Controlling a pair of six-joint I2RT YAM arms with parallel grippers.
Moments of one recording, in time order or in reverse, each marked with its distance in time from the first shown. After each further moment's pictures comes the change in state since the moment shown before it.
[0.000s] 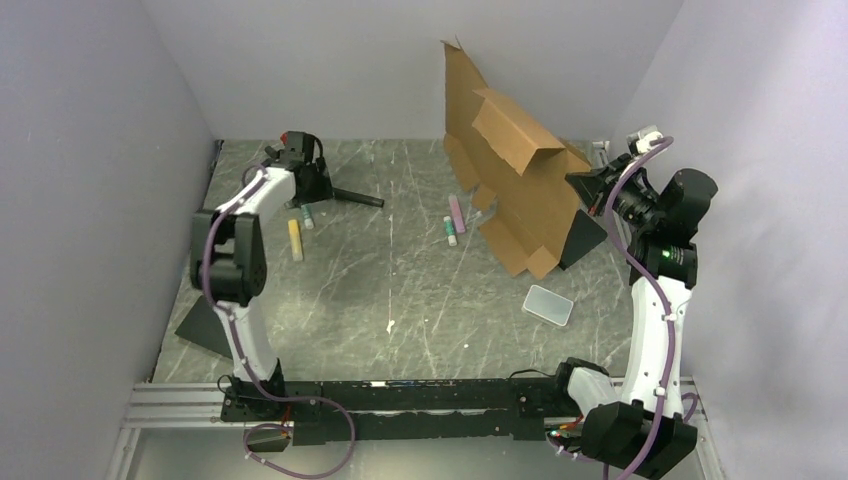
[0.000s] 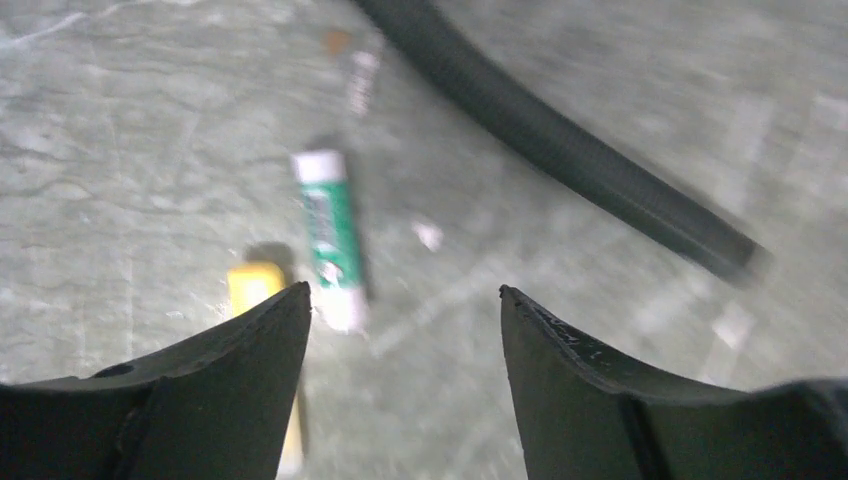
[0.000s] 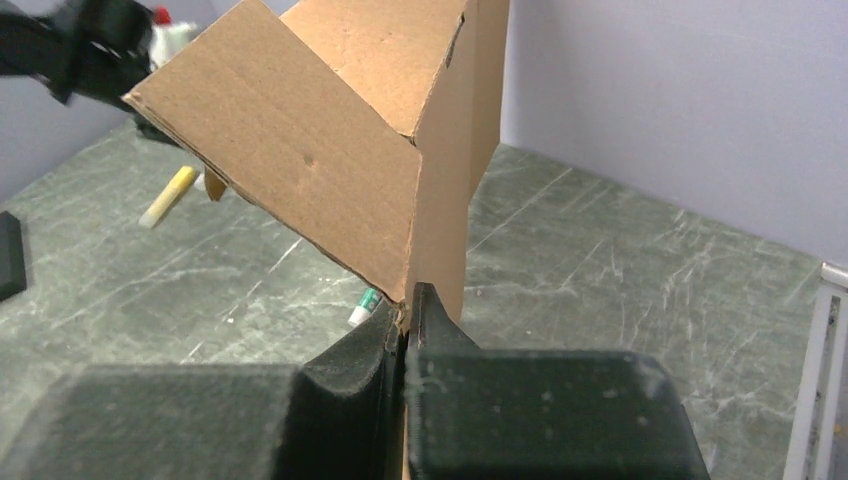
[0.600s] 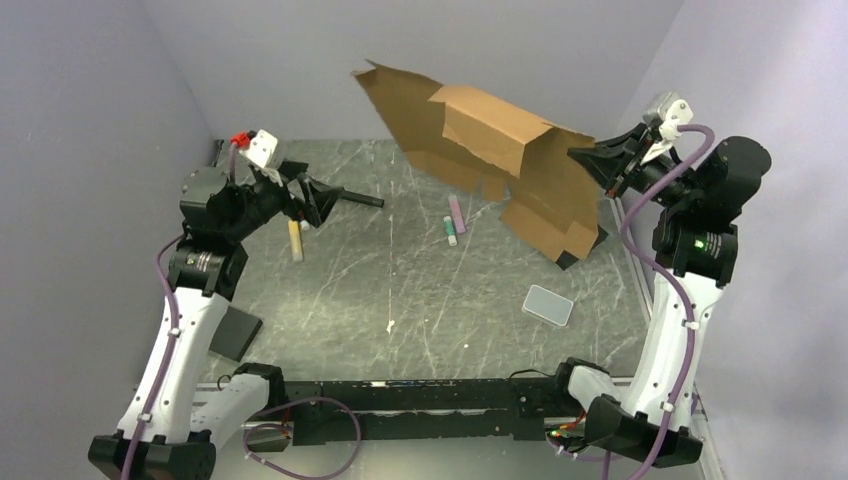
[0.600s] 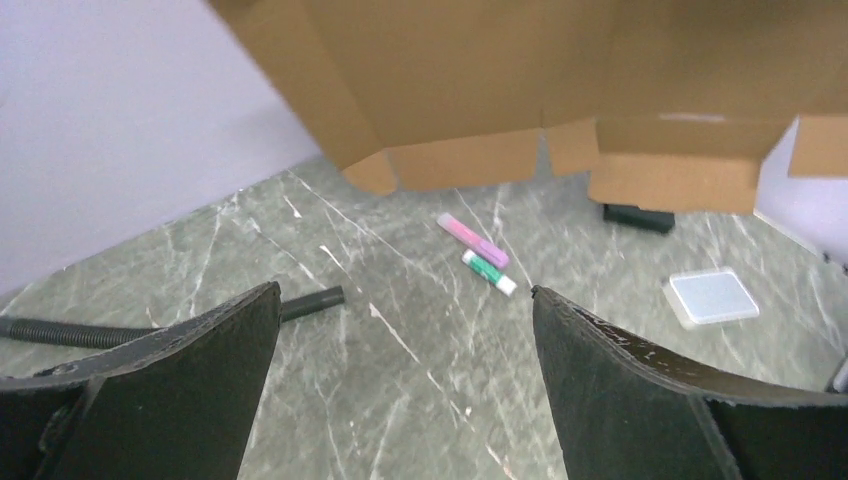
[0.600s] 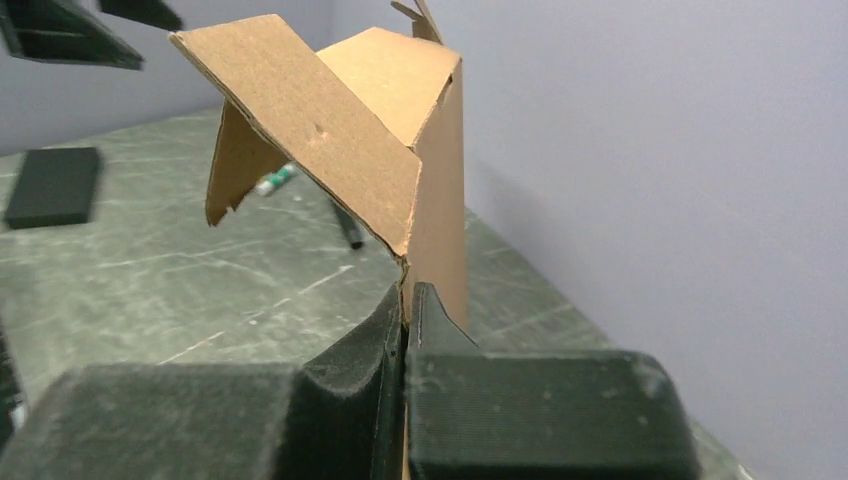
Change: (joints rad) left arm -0.005 -1.068 -0.449 0.340 0.742 0.282; right arm 0.000 0.079 0.406 -0.162 -0.245 -0.152
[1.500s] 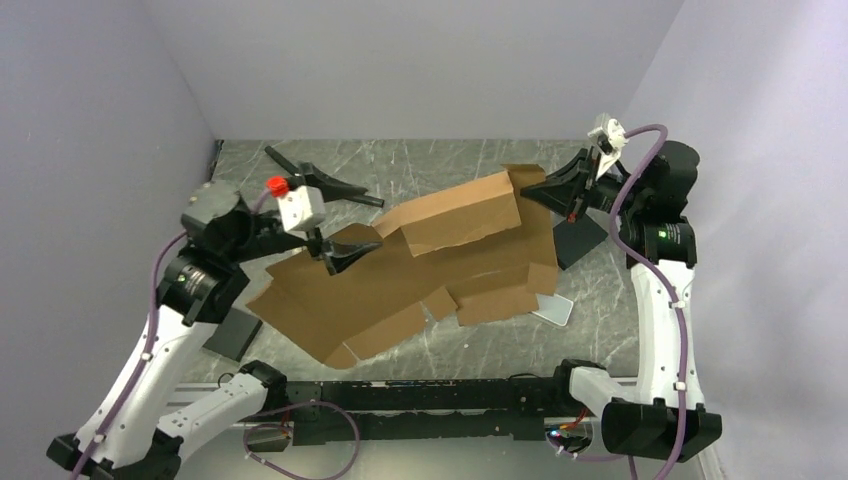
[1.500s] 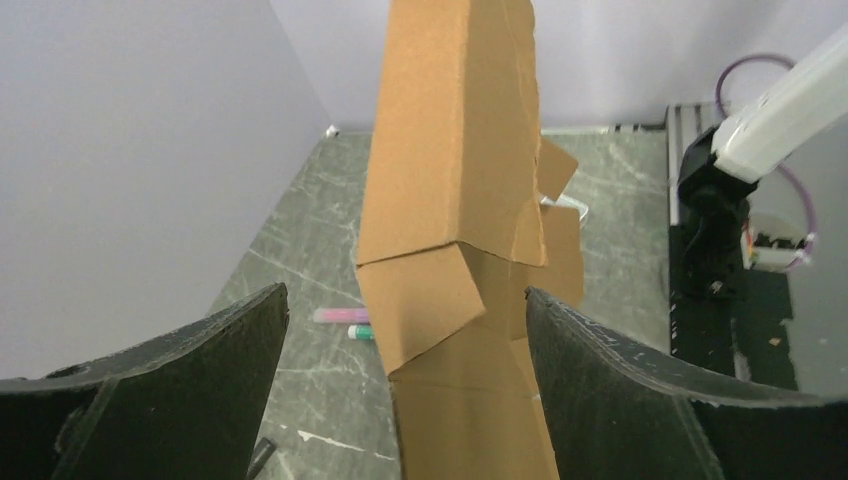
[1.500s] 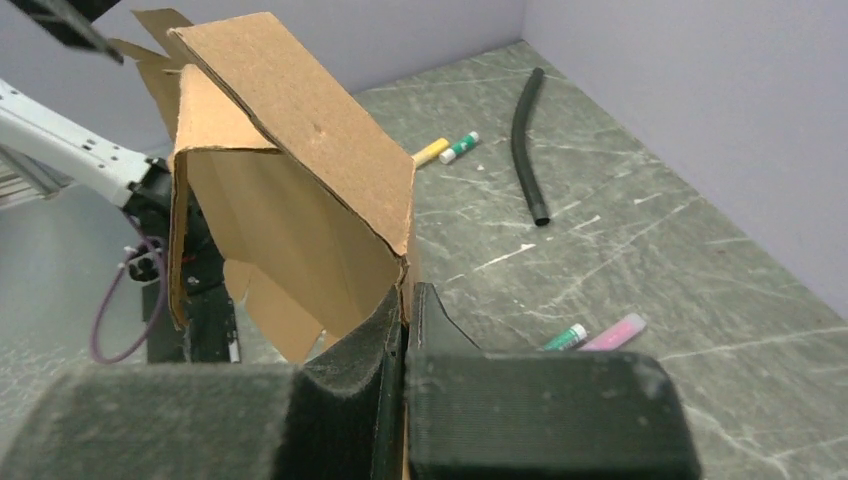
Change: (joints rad) left arm -0.318 -0.074 0.154 -0.150 0.290 0.317; right arm 0.200 -0.003 -0.207 -0.001 -0.163 0.095
